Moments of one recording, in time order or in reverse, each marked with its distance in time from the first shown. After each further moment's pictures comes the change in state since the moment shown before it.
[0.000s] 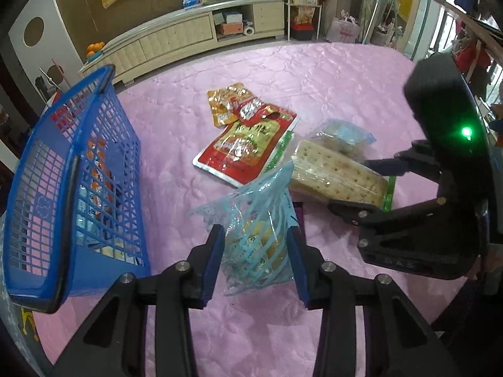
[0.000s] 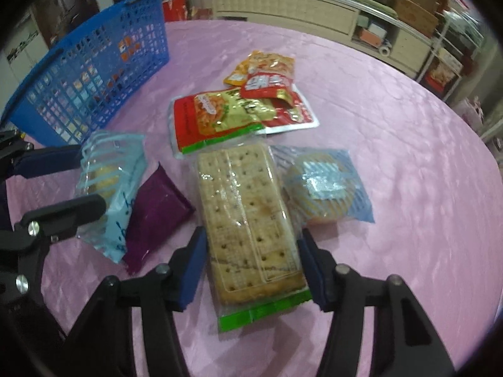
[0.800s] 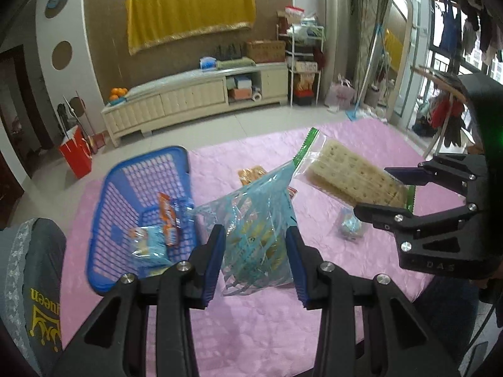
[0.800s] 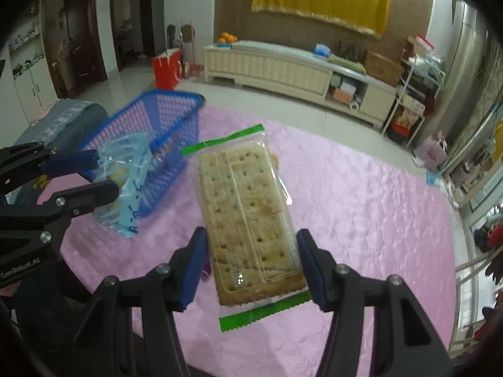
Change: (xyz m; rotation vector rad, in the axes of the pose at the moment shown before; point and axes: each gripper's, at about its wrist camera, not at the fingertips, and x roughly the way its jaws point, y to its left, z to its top) left arm -0.164 0.045 -0.010 -0.043 -0.288 0.006; right arm -0.174 0.074 0.017 -0.033 -0.270 -0.097
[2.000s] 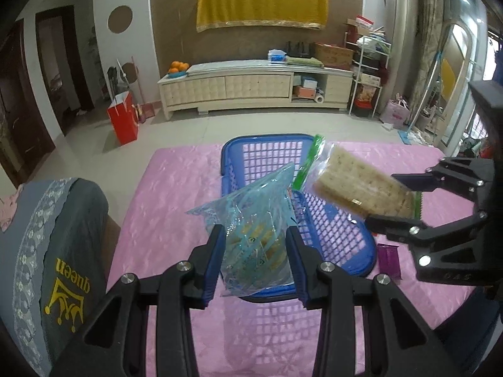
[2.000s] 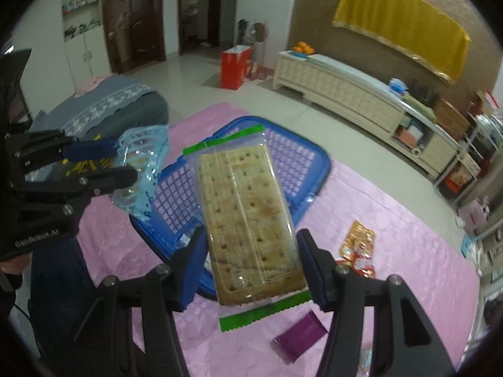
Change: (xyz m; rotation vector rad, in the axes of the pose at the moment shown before) left arm -0.007 0.184 -0.036 -0.193 0.031 0.146; right arm 0.082 0.129 0.085 -0.246 0.021 0.211
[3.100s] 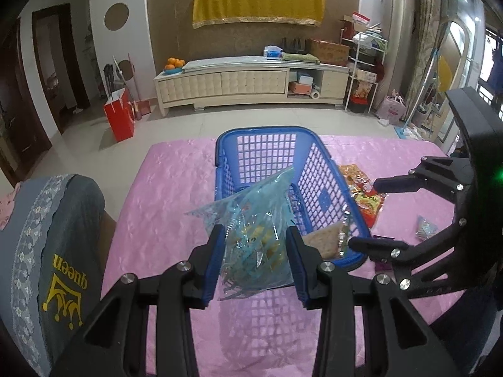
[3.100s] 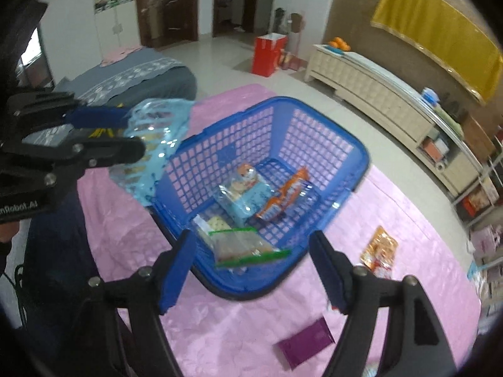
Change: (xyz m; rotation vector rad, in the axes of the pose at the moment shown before) left arm -0.004 -0.007 0.001 0.017 0.013 -0.021; right arm -0.007 0.001 -0.017 -0.065 0.036 0.052
